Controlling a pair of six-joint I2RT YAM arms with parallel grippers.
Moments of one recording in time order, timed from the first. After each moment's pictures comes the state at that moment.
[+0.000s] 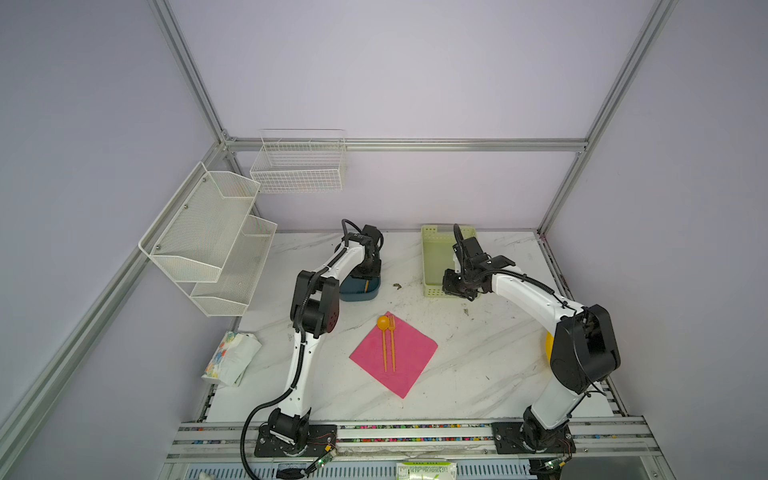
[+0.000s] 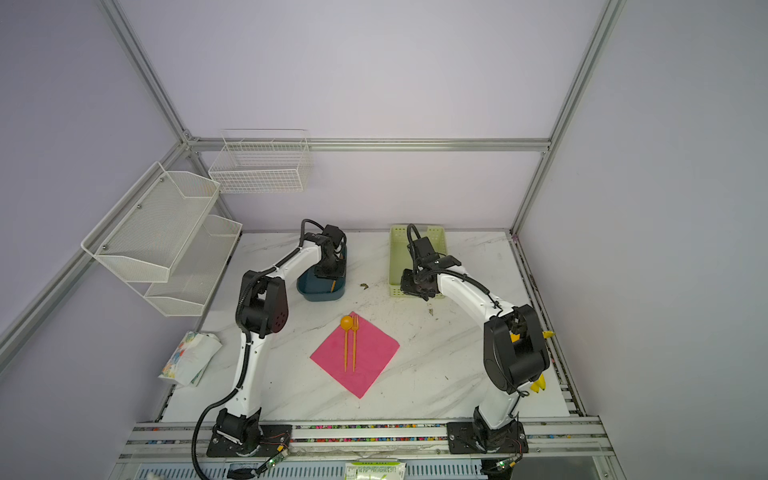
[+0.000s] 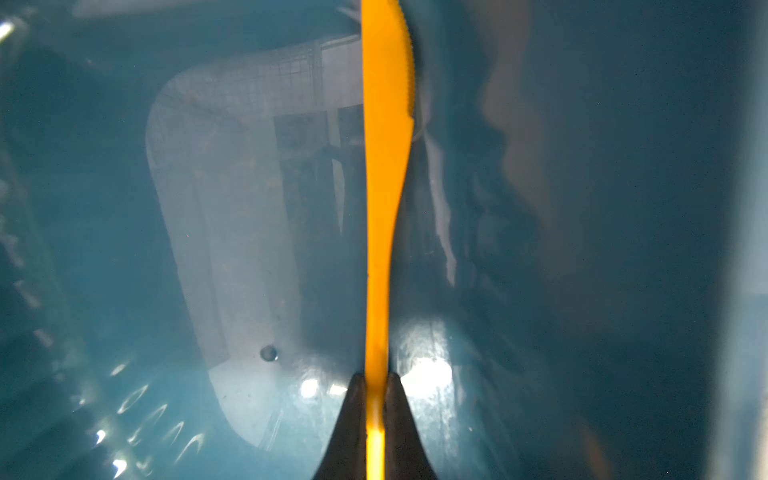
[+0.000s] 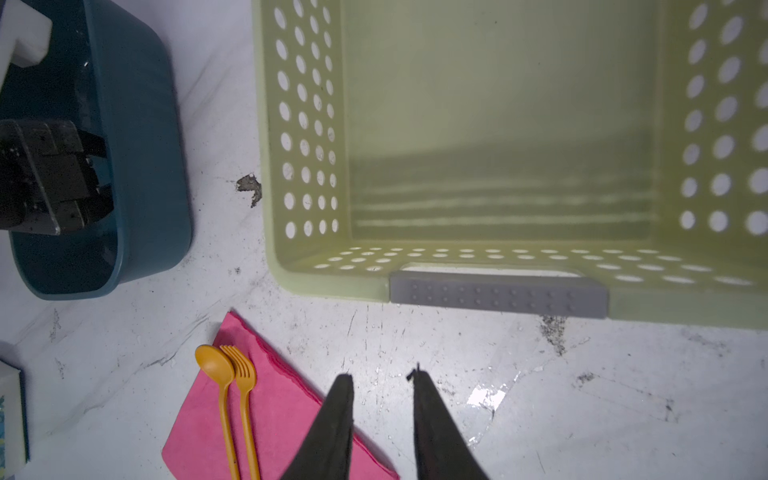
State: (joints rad) left arm -0.32 2.41 2.12 -0.99 -0.08 -0.23; right arm 0.44 1.71 1.37 -0.69 -0.09 0.57
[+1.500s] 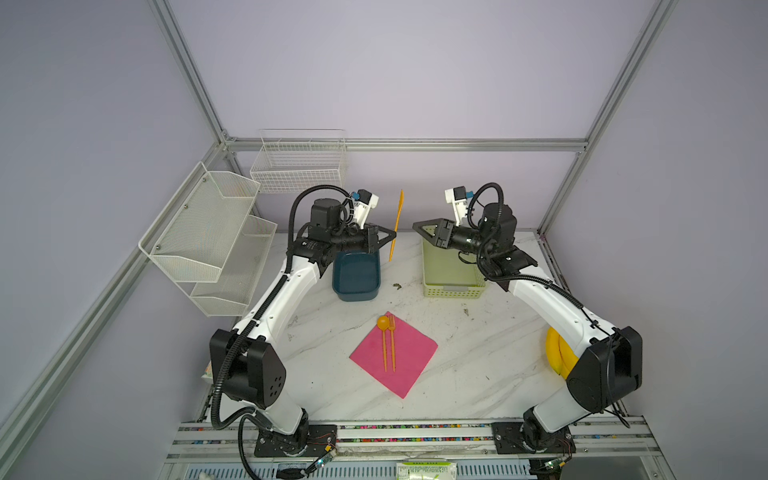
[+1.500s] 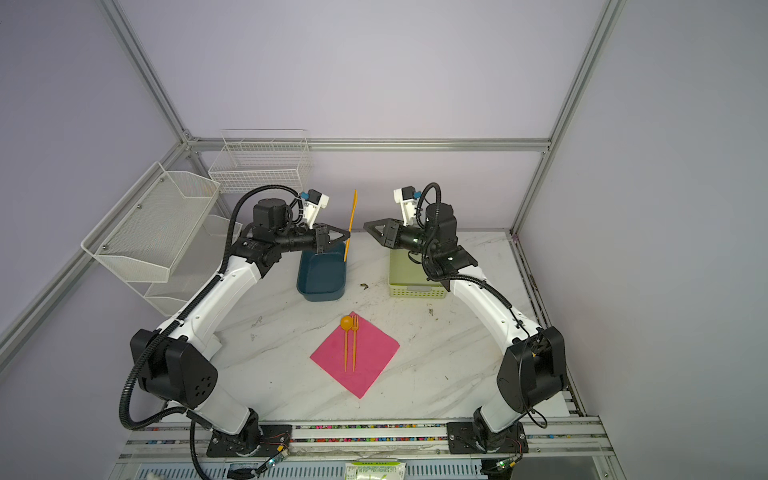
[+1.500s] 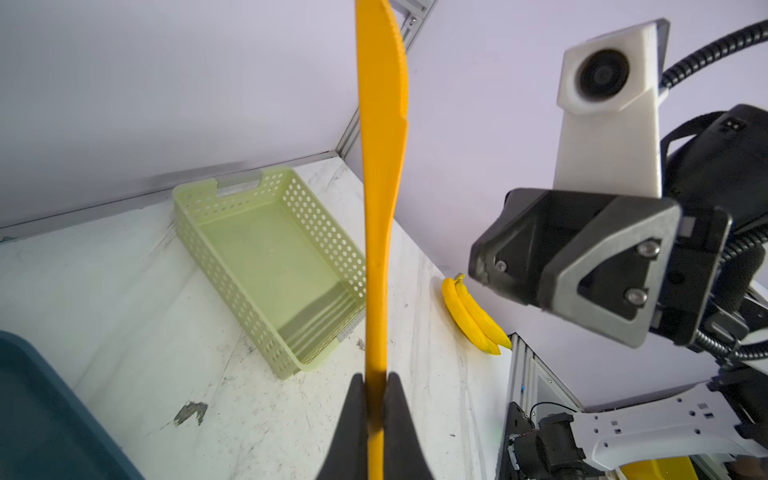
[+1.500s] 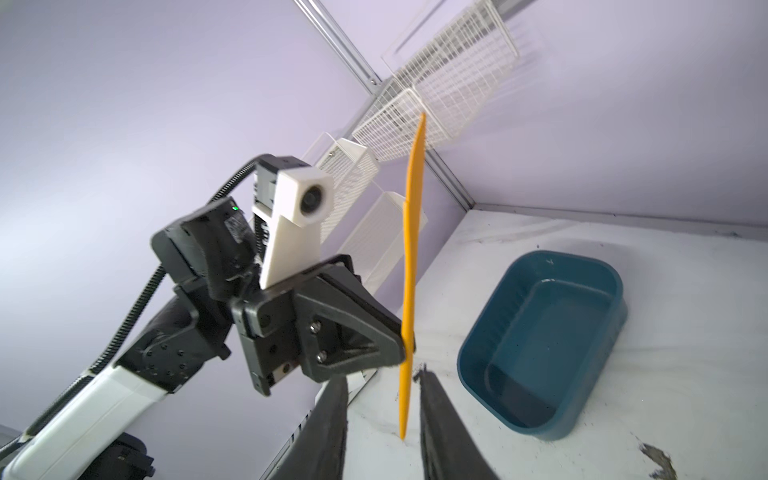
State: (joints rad) left arm -0.27 1.61 1.56 -0.30 0.82 -0.32; right arm 0.43 1.58 1.45 0.13 -0.72 0.72
